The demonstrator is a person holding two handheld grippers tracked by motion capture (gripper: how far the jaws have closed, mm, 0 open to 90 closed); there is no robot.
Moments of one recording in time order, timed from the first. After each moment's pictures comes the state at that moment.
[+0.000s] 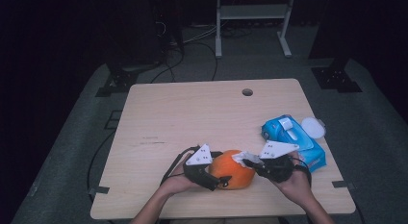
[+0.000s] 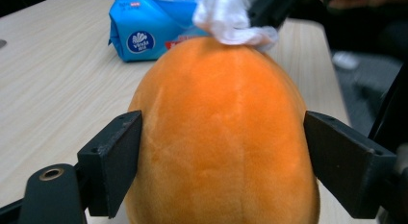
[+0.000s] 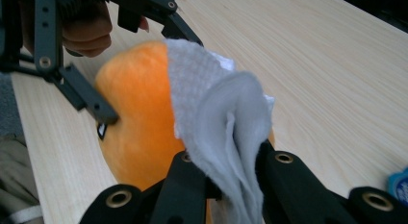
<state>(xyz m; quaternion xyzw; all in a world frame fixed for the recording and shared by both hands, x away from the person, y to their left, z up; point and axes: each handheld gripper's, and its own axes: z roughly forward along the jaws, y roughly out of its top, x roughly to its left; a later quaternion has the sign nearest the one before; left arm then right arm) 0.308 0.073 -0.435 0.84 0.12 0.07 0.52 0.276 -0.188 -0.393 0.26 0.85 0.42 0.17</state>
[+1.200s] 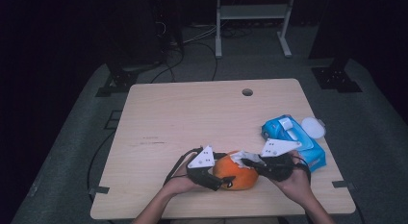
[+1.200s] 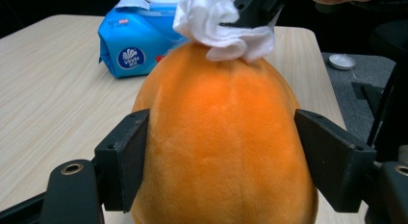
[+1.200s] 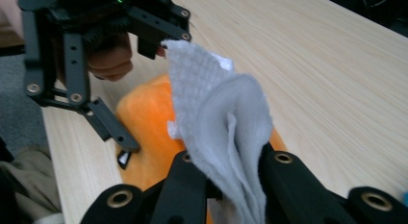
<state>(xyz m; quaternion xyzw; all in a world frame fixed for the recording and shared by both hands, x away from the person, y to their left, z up) 0.302 0.064 -0.435 0.84 0.08 0.09 0.53 0.276 -0.187 -0.384 0.25 0.85 0.45 0.15</state>
